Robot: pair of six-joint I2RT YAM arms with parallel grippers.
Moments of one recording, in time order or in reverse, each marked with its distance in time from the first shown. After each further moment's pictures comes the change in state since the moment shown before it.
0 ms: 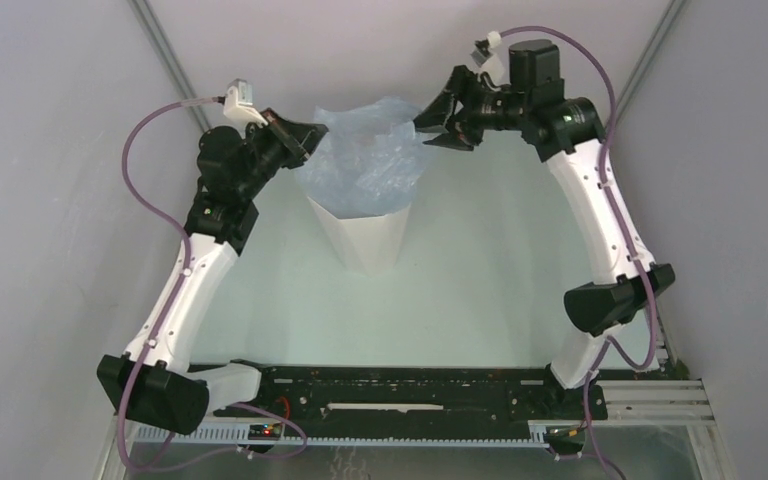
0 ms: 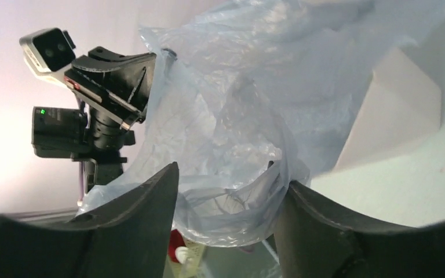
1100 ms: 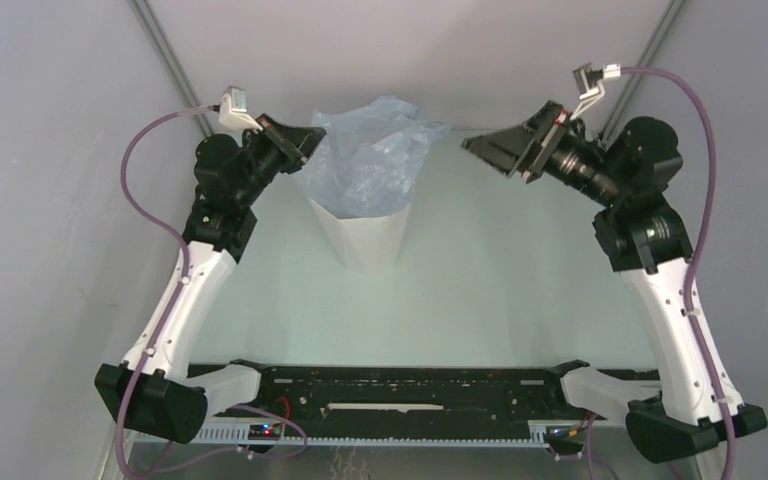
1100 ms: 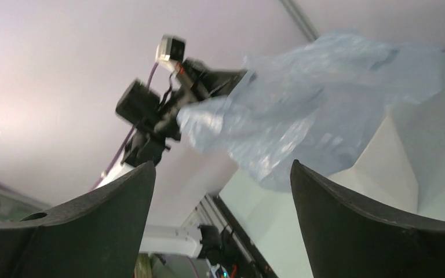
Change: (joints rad) left arm 0.006 -0.043 -0.055 0.042 0.003 -0.076; right arm -0.127 -0.652 -0.669 0.550 0.047 0.072
